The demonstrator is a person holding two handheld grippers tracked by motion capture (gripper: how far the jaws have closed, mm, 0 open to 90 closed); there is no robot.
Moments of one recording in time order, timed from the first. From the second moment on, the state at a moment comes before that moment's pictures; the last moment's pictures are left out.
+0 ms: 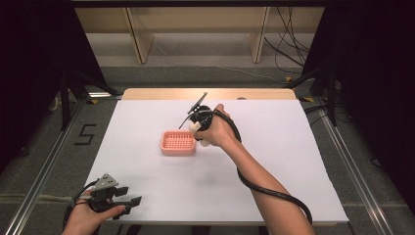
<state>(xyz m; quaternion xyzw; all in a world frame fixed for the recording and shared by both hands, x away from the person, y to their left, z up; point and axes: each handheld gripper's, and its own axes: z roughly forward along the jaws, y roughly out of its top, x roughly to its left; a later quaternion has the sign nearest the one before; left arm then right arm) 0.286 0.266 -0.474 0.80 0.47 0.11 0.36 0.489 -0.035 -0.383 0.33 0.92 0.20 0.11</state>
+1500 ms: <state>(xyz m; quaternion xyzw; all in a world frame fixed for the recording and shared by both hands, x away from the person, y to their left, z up) 0.286 0.266 -0.474 0.80 0.46 0.10 0.36 0.497 -0.016 -0.386 0.31 0.92 0.20 0.11</state>
